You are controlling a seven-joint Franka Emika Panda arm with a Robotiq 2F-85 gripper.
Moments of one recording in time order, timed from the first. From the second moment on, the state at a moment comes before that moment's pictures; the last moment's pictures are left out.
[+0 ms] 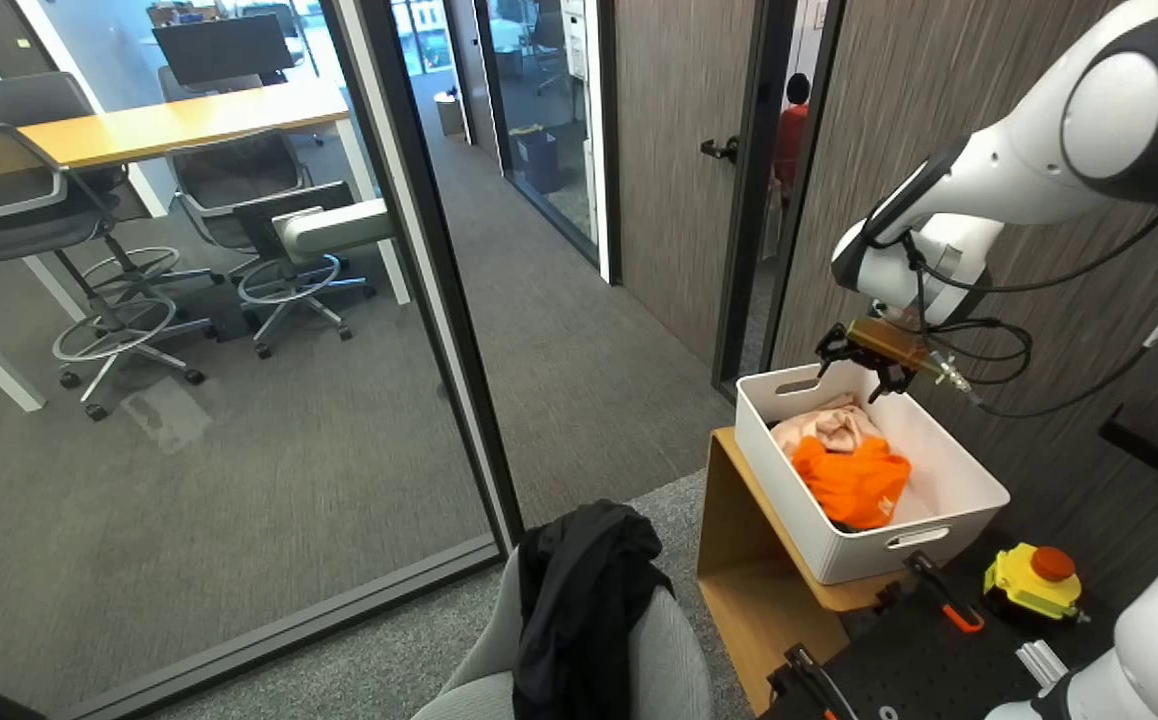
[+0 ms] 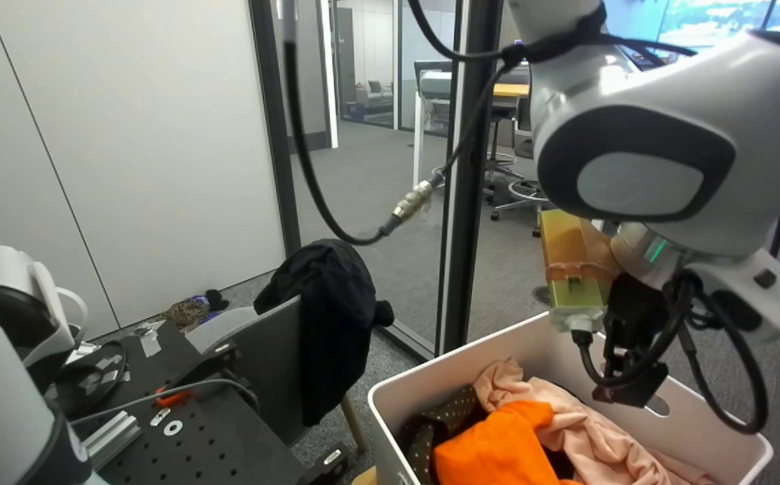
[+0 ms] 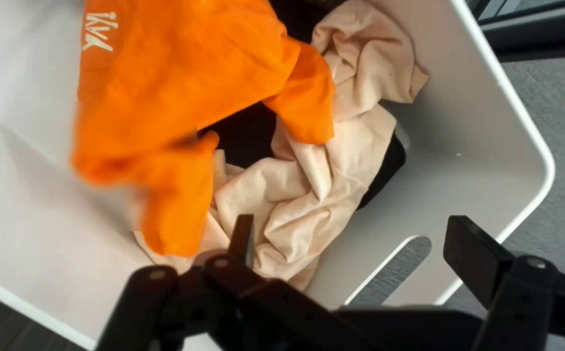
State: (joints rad) arm -0.24 0.42 -0.27 -2.21 0.67 2.58 -0.01
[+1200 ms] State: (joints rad) arm -0.43 0.98 -0.18 -1.69 0.67 2.58 0.35
